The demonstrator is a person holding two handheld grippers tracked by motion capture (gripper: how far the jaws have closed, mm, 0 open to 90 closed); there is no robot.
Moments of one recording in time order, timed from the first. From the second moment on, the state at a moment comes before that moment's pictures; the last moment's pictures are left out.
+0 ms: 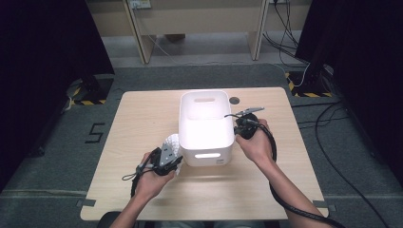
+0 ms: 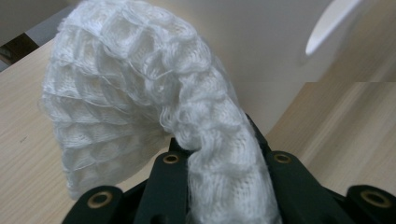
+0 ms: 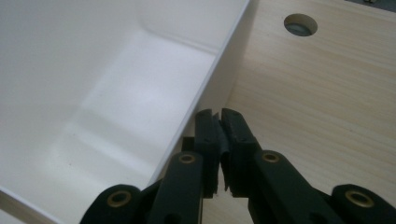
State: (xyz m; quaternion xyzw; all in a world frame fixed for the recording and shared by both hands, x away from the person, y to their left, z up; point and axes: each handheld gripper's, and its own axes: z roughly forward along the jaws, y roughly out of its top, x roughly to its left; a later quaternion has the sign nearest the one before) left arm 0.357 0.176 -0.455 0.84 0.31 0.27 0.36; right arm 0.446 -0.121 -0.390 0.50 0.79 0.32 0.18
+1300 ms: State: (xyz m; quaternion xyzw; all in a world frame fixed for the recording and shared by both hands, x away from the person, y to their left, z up) left arm 0.322 0.138 -0.450 0.86 0.25 0.26 0.36; right arm 0.430 -0.116 -0.378 0.48 0.78 0.36 0.19
